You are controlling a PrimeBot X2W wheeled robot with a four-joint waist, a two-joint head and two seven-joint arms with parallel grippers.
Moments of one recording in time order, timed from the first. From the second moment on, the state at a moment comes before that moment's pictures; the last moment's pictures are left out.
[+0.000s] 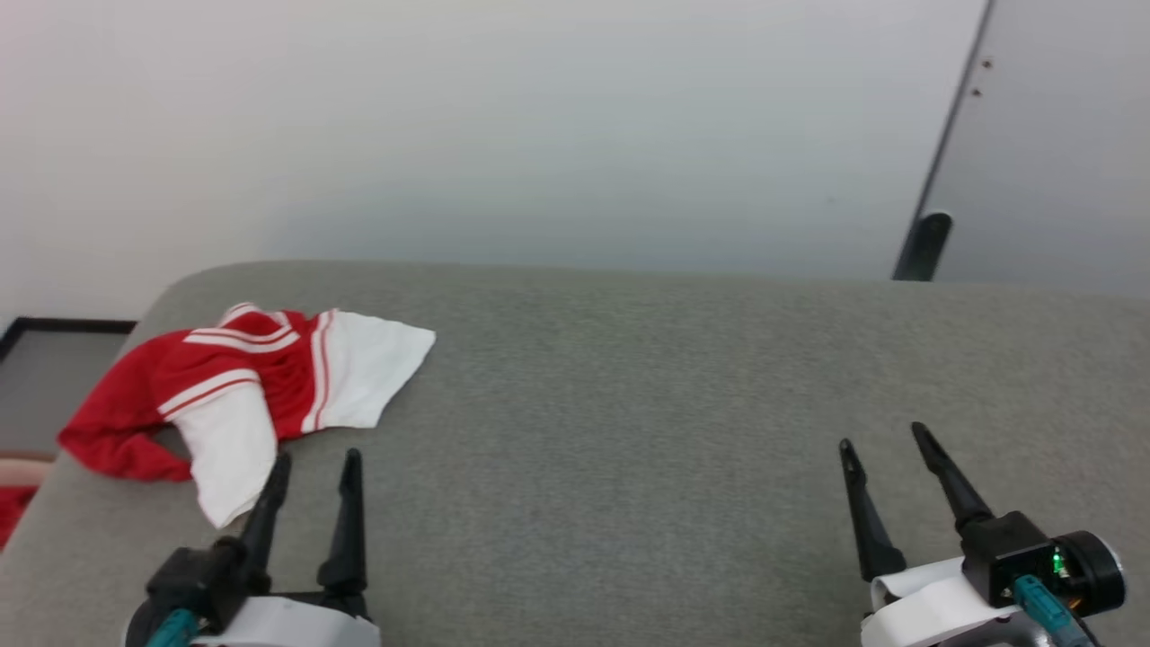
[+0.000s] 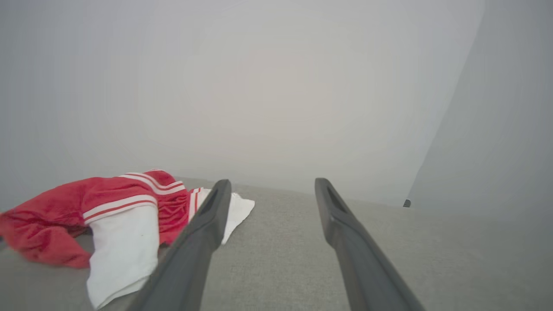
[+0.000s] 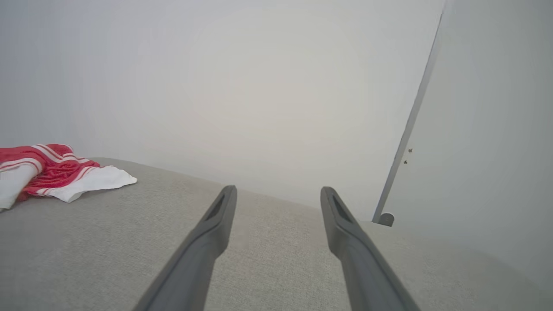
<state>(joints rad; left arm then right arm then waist) -0.02 0.11 0.03 0.14 -0.27 -0.13 -0.26 -0.07 -0.05 0.06 0.17 -0.03 0.13 -0.26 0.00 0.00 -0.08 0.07</state>
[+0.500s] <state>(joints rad) 0.04 0.13 0.16 0.13 -0.24 -0.13 -0.26 -0.06 -0.05 0.16 0.19 0.00 0.13 -0.26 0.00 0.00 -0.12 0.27</state>
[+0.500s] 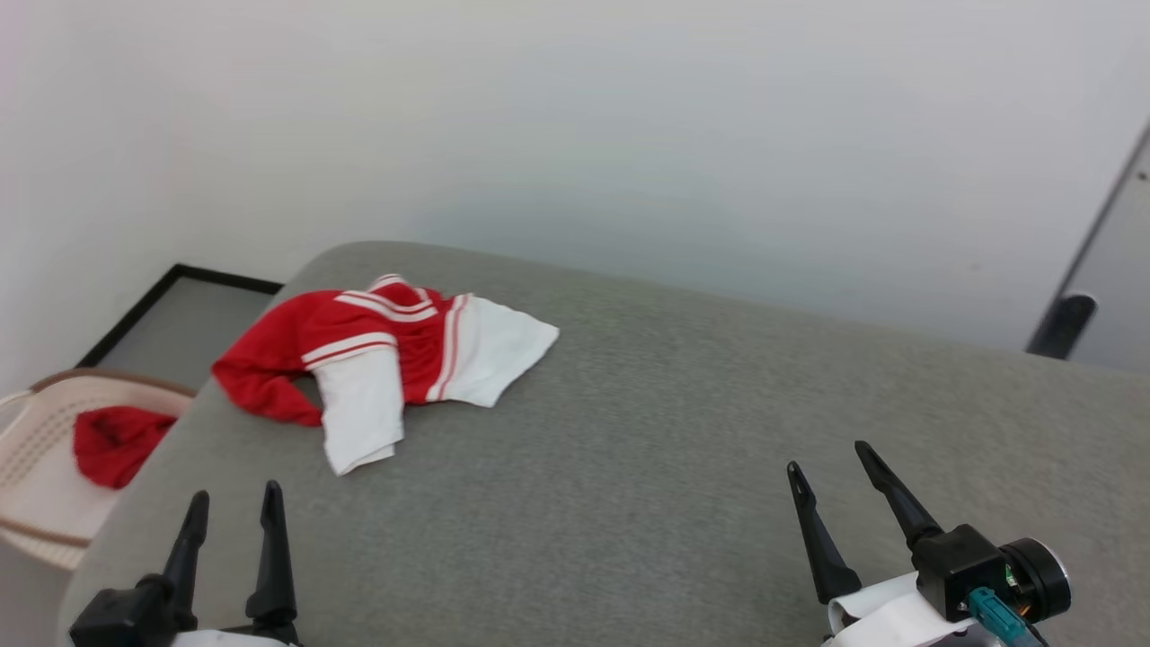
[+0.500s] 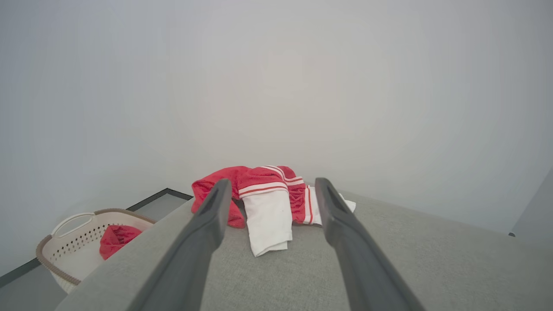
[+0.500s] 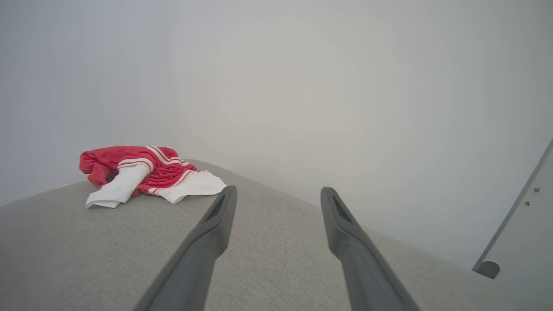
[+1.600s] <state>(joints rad) -0.78 0.48 -0.01 0.49 -0.66 -0.13 0.44 -0.23 -0.12 0.13 0.10 -0.09 0.13 -0.26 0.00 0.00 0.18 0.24</state>
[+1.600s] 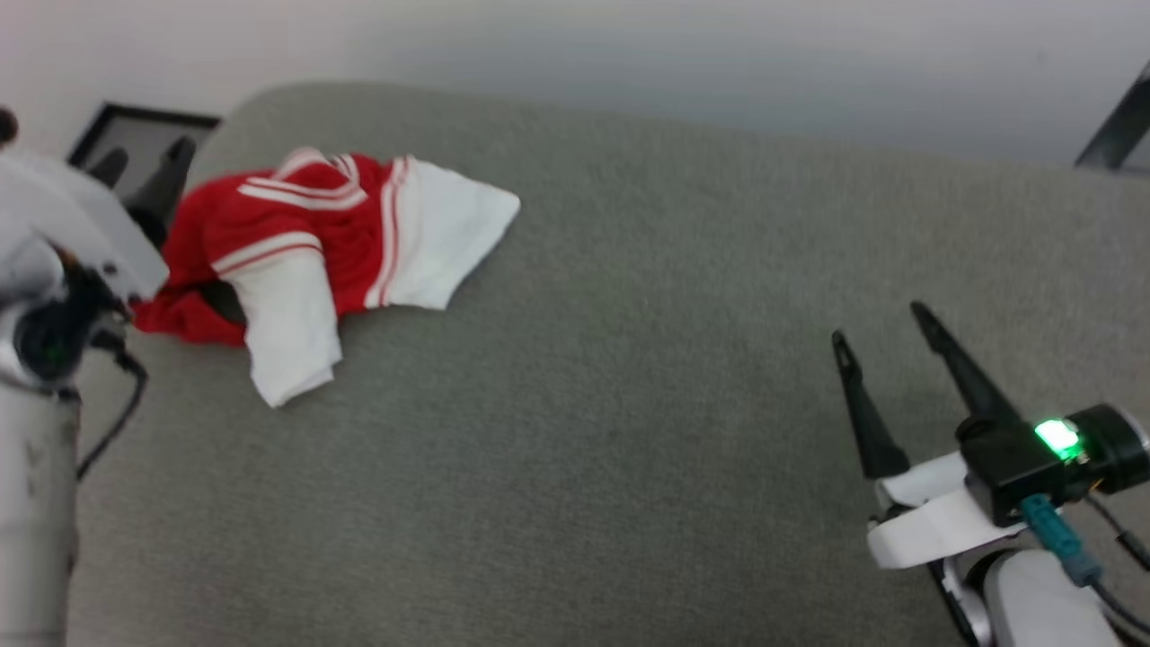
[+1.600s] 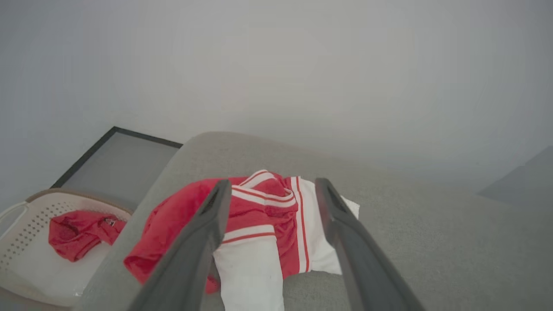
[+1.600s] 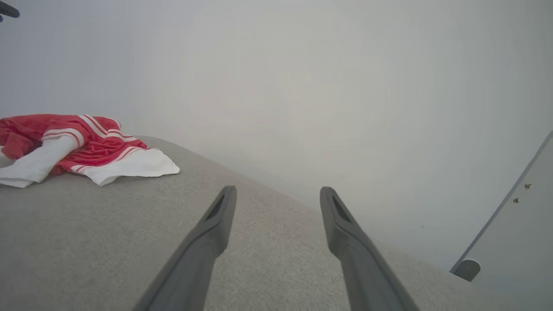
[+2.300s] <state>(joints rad) -1.08 0.50 -0.10 0.92 -0.65 -0.01 0.78 -0.30 -0.16 0.13 -0.05 -0.07 0.13 -0.20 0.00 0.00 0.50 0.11</state>
